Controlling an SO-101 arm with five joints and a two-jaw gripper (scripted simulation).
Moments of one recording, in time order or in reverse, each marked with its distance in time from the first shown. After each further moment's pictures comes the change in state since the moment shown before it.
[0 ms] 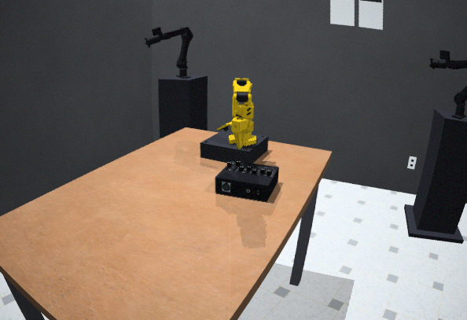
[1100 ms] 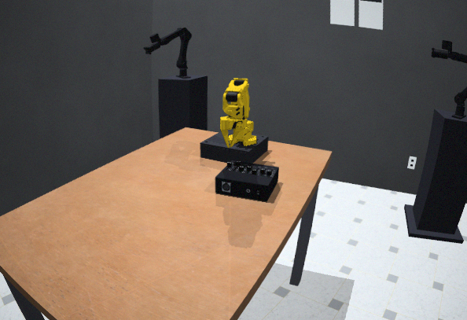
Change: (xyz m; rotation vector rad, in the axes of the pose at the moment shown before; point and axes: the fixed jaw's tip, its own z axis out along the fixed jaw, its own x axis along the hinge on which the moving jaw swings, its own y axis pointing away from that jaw) arm -0.033 0.012 0.000 0.002 0.001 0.791
